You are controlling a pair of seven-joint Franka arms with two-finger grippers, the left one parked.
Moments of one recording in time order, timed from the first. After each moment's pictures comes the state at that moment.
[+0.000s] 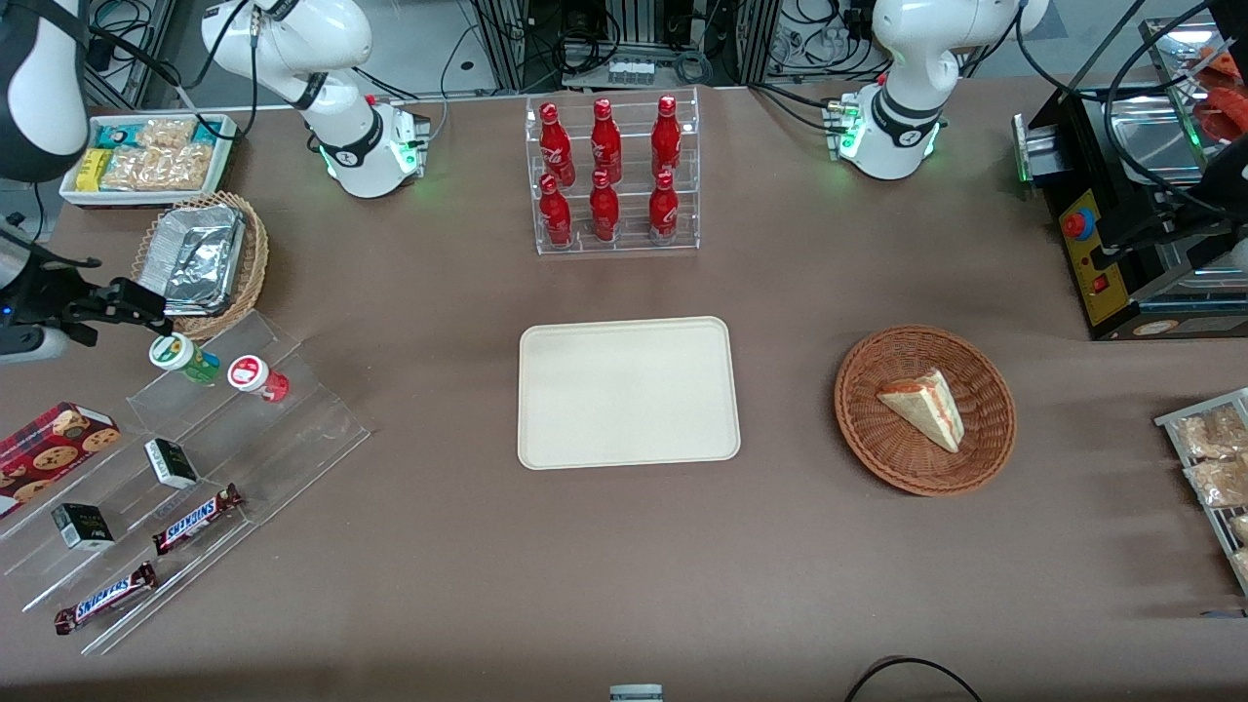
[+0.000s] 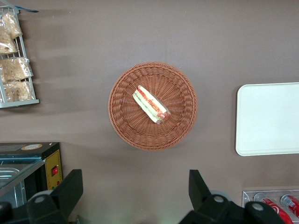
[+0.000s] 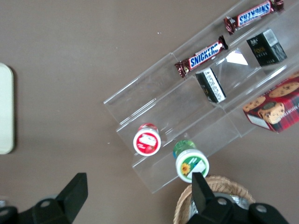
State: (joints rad) arm 0.02 -0.12 -0.18 -1.94 -0.01 1.86 -0.30
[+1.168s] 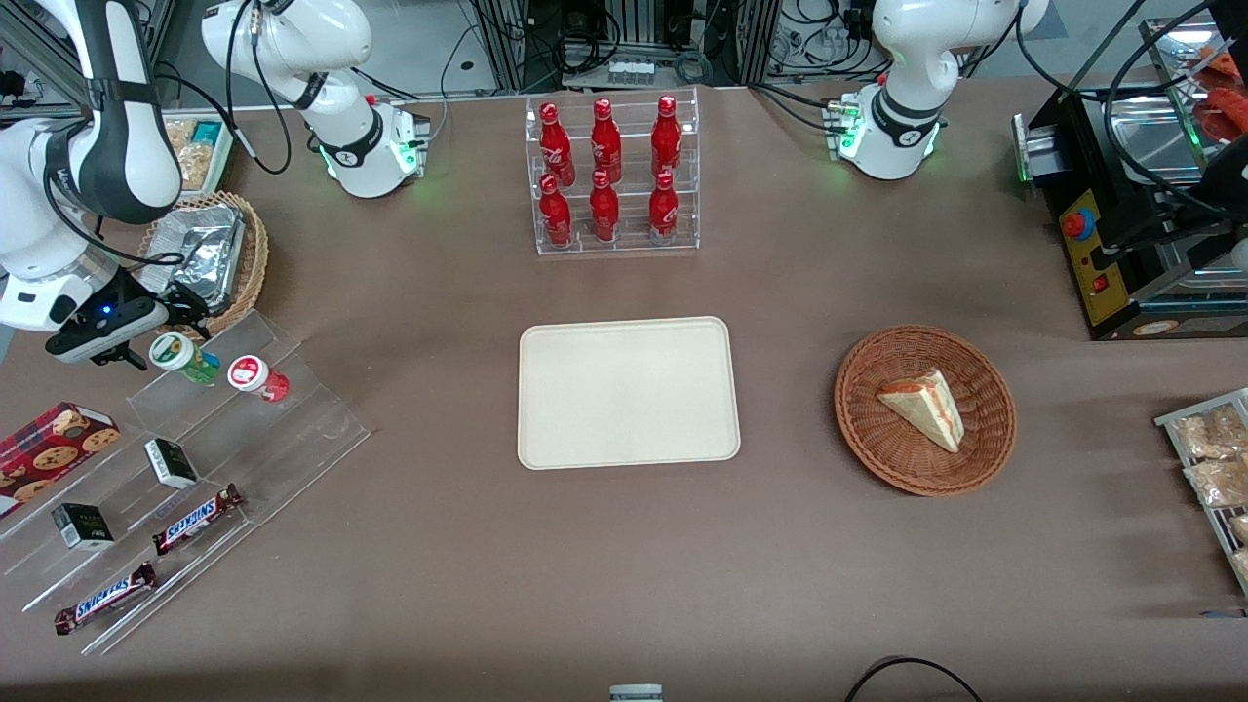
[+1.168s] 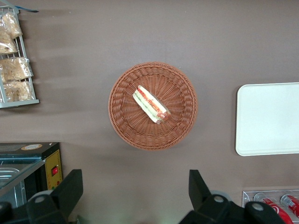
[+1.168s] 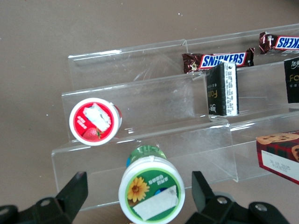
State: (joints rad) arm 0.02 -0.17 -0.33 -2.42 -0.01 2.43 -0.87
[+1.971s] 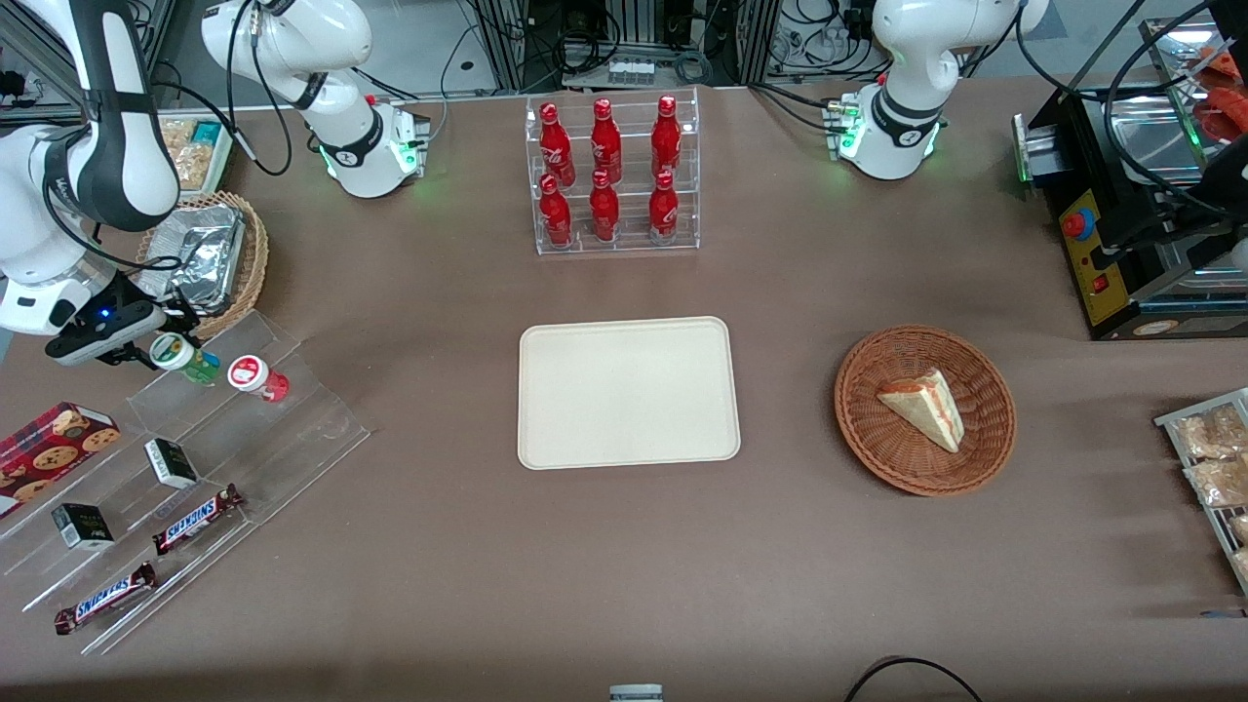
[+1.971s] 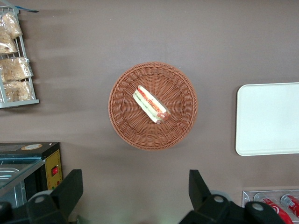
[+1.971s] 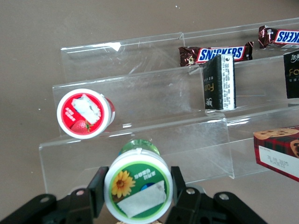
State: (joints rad) arm 0.02 -0.15 -0.35 -2.42 -0.01 2.44 -0.90
